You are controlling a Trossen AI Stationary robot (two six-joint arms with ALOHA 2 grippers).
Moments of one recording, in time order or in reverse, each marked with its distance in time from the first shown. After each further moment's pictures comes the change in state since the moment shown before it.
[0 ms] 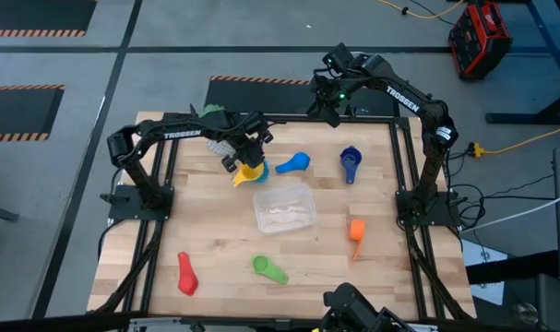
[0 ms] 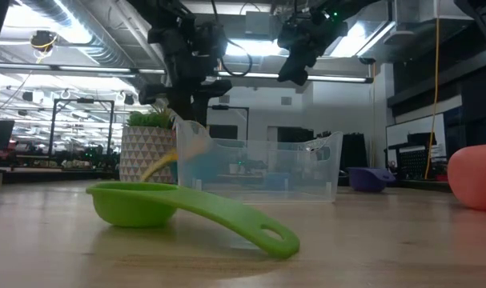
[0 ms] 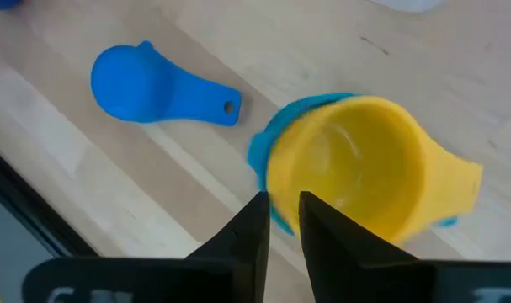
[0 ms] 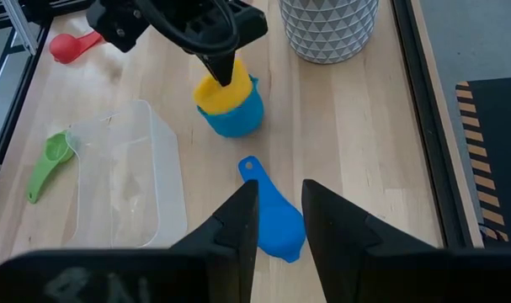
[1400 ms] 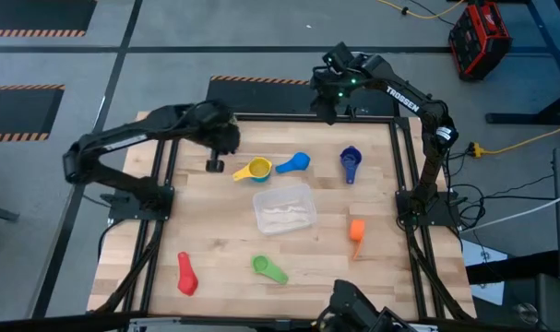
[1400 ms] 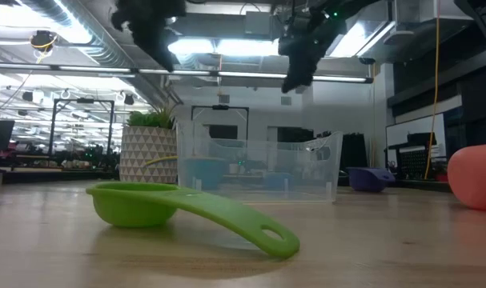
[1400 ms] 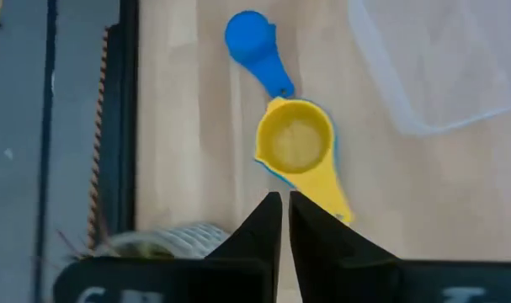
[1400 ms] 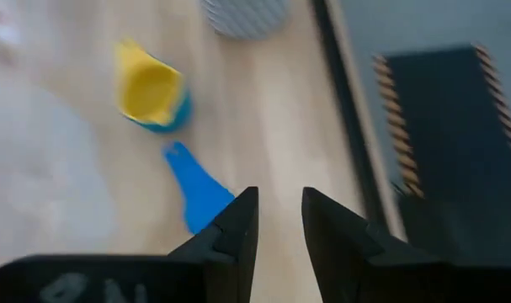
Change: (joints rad) left arm -0.029 -0.440 -0.044 -0.164 -0.082 -0.852; right arm 0.000 0.000 -0.001 0.025 0.287 0.051
